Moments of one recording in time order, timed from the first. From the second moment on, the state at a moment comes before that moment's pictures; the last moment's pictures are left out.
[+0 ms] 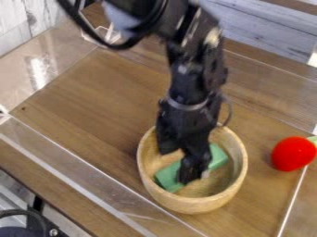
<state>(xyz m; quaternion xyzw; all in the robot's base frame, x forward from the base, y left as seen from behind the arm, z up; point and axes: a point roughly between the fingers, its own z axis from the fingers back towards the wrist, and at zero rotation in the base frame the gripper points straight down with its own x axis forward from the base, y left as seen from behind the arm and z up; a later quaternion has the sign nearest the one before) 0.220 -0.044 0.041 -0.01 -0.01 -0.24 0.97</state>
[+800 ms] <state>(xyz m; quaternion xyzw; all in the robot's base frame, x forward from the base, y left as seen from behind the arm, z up) 0.215 -0.079 0.083 0.01 -0.03 -0.31 0.95</state>
